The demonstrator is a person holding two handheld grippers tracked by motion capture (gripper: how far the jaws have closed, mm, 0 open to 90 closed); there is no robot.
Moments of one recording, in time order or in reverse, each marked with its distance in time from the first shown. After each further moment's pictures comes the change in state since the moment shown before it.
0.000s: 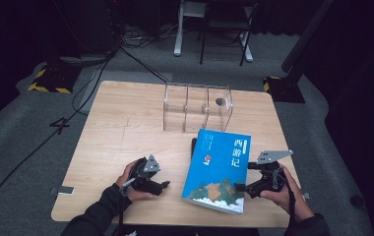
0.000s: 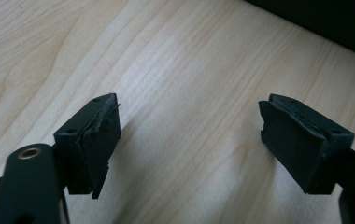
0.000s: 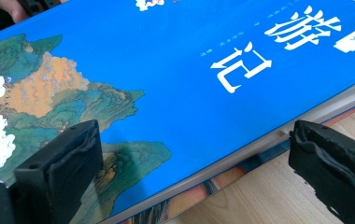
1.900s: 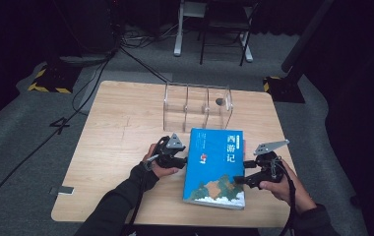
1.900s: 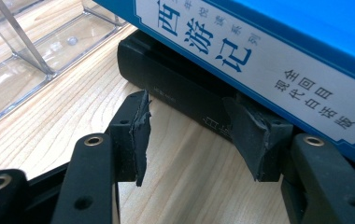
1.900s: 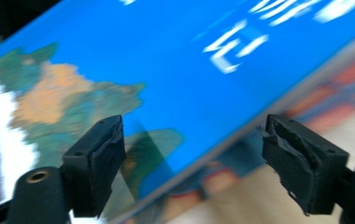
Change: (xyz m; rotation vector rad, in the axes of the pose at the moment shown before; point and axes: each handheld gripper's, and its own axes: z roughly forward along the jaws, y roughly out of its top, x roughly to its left) left arm 0.012 0.080 0.041 -0.128 -0.049 0.004; right arm -0.013 0.018 0.002 0.098 0.056 0.065
